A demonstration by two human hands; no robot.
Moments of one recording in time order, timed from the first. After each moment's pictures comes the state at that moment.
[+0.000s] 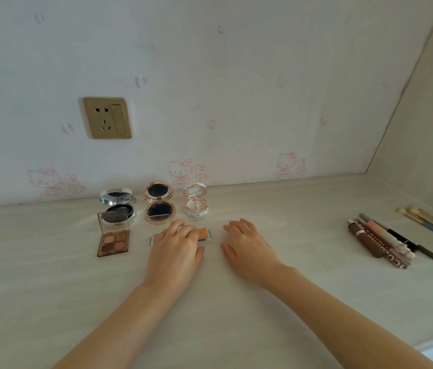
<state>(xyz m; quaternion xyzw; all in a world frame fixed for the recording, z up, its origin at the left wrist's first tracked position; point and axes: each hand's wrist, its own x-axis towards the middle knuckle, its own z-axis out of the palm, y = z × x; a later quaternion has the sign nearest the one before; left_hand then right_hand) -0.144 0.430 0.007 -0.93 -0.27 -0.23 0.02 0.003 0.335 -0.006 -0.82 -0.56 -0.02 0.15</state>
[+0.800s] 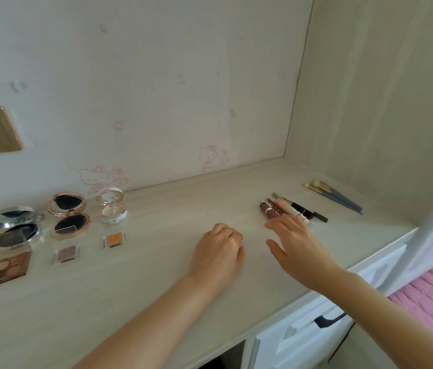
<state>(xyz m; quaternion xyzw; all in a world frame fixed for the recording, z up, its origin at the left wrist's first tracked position) 0.002 0.280 -0.009 -0.97 -0.03 -0.24 -0.08 0.098 0.113 0.010 -0.87 -0.44 -0.15 0.16</state>
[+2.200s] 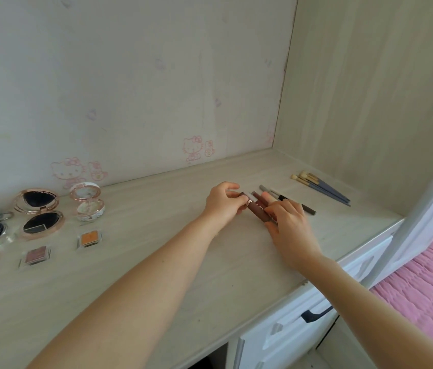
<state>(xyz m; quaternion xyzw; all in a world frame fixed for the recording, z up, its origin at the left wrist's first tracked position) 0.106 0.283 0.020 -0.74 -0.20 -0.17 -0.62 0.134 0.121 -0.005 -0.90 -0.34 -0.16 0.23</state>
